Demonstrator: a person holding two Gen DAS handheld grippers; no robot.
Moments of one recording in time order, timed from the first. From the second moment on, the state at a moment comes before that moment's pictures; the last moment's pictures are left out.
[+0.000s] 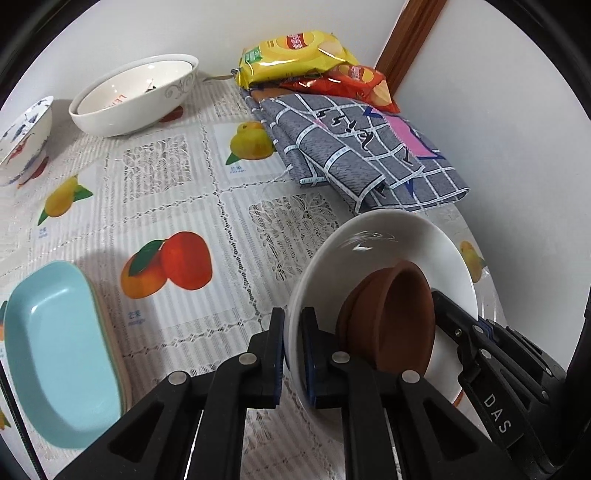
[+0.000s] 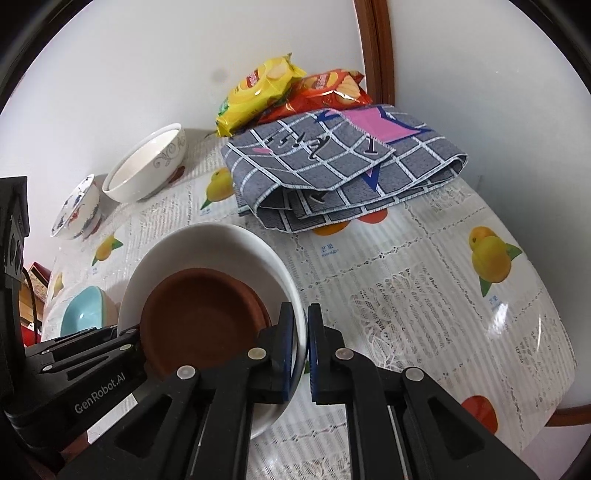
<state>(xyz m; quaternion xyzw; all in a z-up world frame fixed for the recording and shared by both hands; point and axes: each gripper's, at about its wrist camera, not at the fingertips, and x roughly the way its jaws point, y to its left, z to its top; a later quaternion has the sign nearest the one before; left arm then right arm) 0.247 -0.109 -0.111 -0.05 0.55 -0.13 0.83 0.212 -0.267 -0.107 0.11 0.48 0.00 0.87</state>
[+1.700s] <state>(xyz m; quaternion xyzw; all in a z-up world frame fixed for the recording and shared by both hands) 0.219 -0.020 -0.063 -0.06 0.51 -0.09 0.85 0.195 -0.185 -0.062 0.11 0.44 0.04 0.89</state>
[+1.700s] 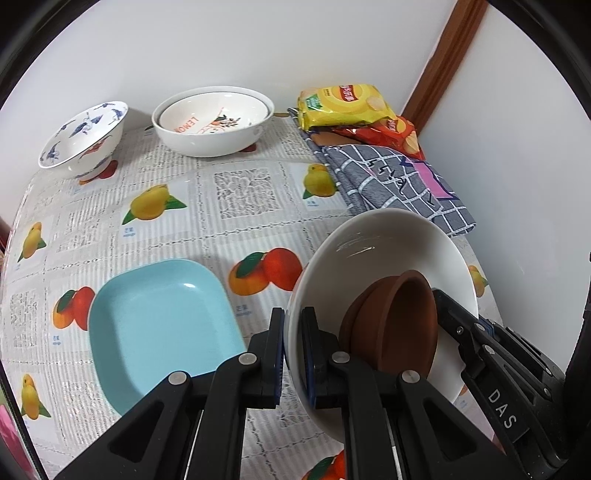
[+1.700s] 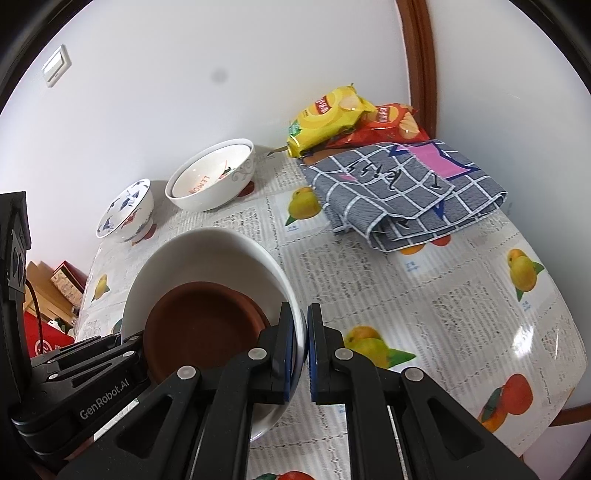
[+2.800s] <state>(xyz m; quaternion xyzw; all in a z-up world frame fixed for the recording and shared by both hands) 0.219 0.044 -0.073 -0.09 0.51 -0.05 0.85 0.210 -0.123 -0.074 0.09 0.45 0.08 0.88</state>
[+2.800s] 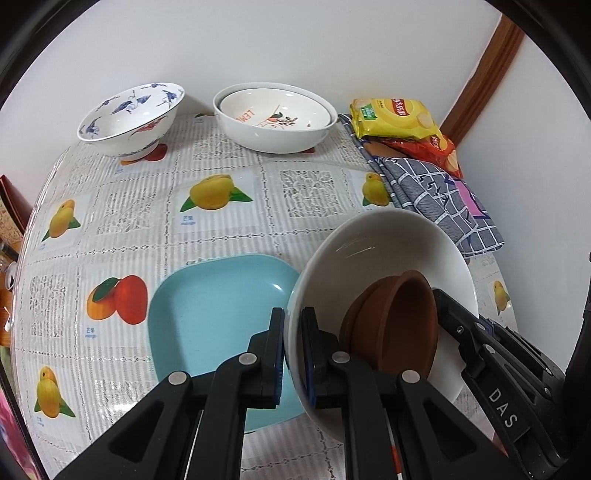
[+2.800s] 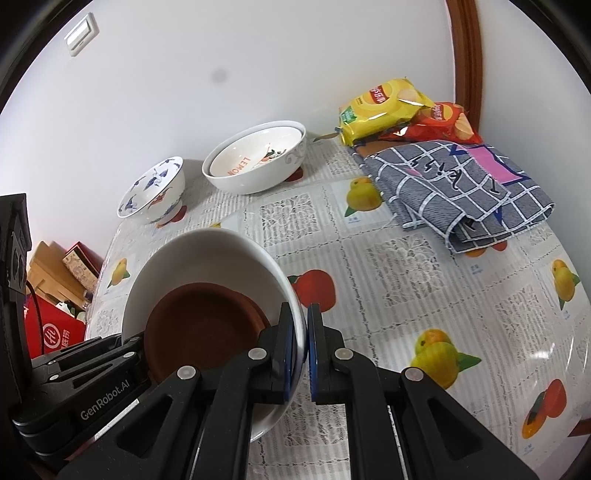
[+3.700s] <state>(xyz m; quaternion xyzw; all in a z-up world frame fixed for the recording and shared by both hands) 0.215 0.096 -0.087 -0.10 0.52 -0.01 0.85 0.218 -0.072 -0.088 0.07 0.46 0.12 0.87</state>
